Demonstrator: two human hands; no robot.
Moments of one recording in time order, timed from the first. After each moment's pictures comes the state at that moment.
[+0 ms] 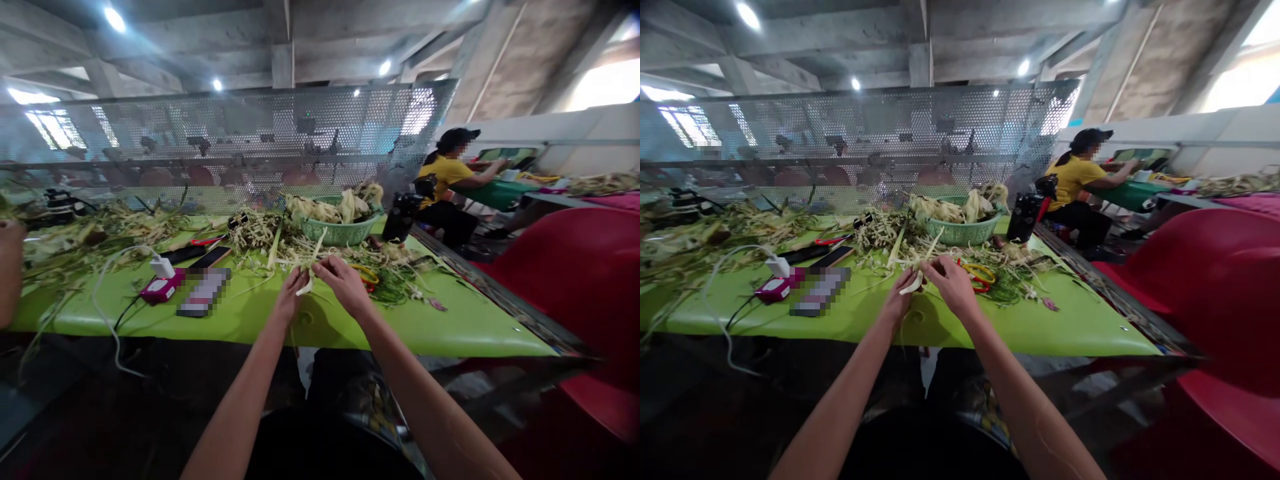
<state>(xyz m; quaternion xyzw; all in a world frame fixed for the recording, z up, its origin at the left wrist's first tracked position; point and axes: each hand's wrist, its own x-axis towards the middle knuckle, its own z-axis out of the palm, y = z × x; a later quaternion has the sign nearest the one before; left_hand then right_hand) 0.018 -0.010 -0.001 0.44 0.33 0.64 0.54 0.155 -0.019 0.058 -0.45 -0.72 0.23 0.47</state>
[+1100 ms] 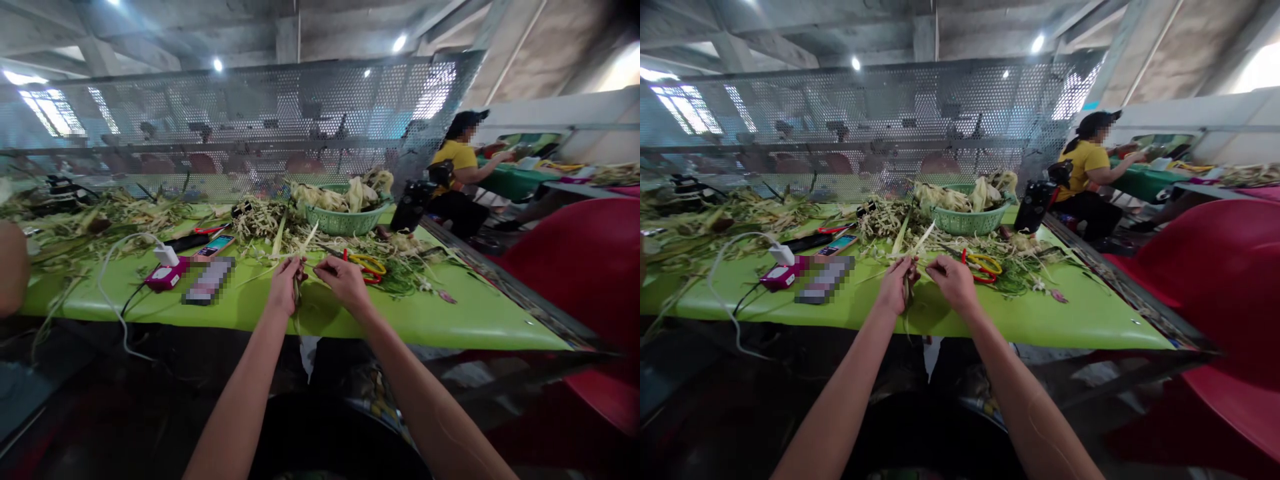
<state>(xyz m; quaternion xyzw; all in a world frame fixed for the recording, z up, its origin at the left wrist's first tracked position) 0.006 -0.017 0.010 0.29 0.31 0.69 0.59 0.150 -0.009 0.024 -0.43 -0.76 0.20 0.45</state>
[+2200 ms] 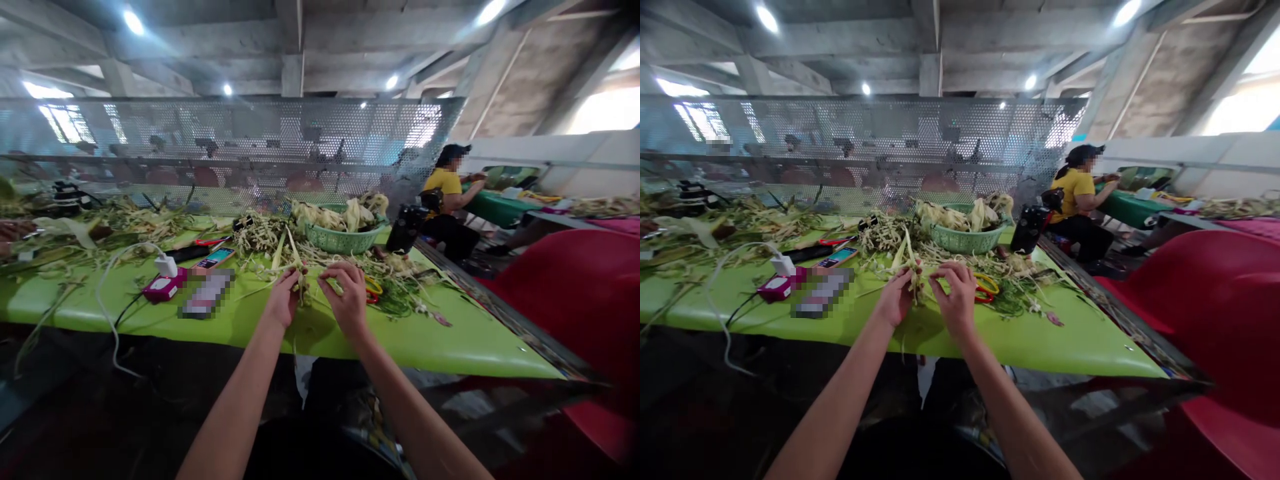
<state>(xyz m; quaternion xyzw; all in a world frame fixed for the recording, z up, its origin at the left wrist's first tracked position) 0.002 -0.008 0.015 0.26 0.26 0.67 0.64 0.145 -0.020 0.033 -0.39 -0.72 -0.01 0.57</state>
